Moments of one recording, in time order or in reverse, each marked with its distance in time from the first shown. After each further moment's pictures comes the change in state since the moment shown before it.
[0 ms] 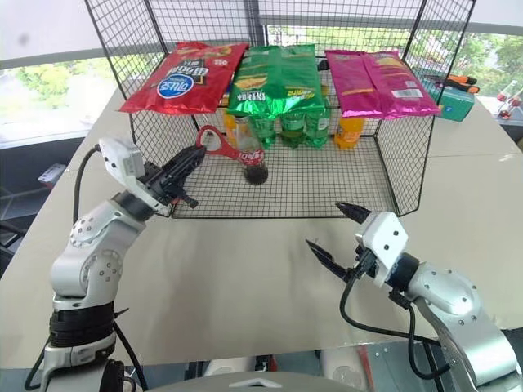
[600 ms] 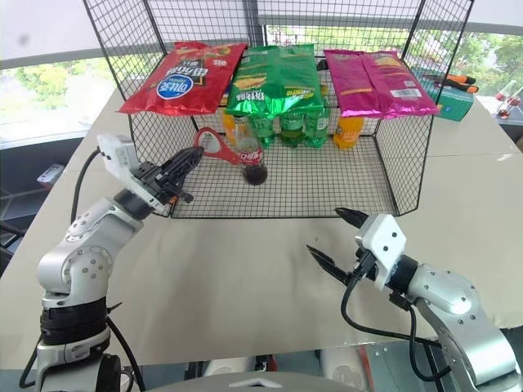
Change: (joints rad) left arm -0.029 0.018 0.039 -0.007 -0.155 0.191 0.118; right arm 0.007 0.004 0.001 0.023 -0.015 -0.009 0.022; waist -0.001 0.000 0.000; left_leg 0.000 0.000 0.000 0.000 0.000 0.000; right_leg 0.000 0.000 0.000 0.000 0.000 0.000
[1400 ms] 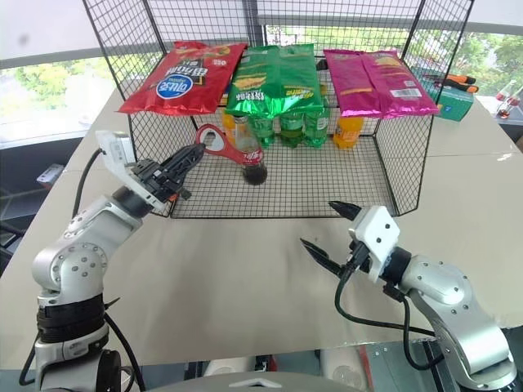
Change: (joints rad) left arm -0.021 0.002 0.028 -0.014 -0.145 0.086 0.026; right arm -0.078 0.010 0.028 0.000 0.005 0.046 -0.015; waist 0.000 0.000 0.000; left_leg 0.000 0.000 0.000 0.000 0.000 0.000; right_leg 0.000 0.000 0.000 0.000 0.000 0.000
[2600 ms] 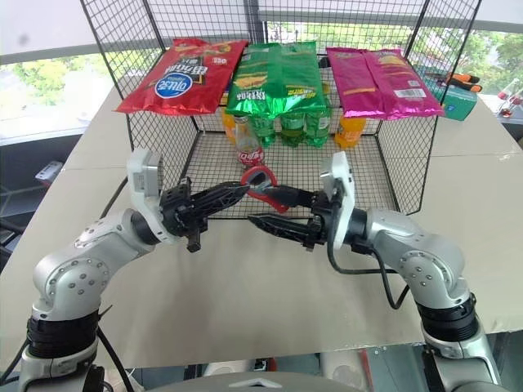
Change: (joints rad) left arm 0.092 0.086 -0.131 -0.161 -0.107 0.041 -0.300; right arm -0.422 0.105 -0.012 0.206 0.623 0.383 0.033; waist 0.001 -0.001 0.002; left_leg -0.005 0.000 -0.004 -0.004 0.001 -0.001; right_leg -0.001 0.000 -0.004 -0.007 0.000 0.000
